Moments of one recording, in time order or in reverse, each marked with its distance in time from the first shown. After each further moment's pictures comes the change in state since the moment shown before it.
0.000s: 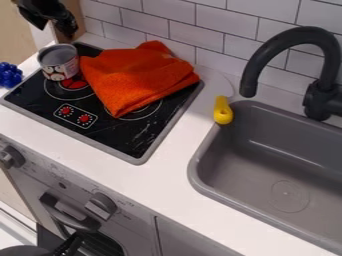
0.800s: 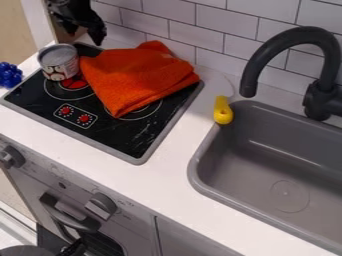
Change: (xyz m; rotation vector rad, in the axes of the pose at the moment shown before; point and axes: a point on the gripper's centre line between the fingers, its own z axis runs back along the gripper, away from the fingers) arm 0.010 -0.025 -0.039 -0.022 0.062 -0.005
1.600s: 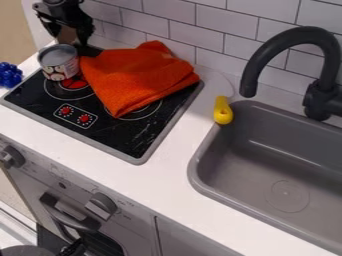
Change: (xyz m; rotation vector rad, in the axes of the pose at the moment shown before) arm -0.009 0.037 -0.006 0.157 0.062 0.140
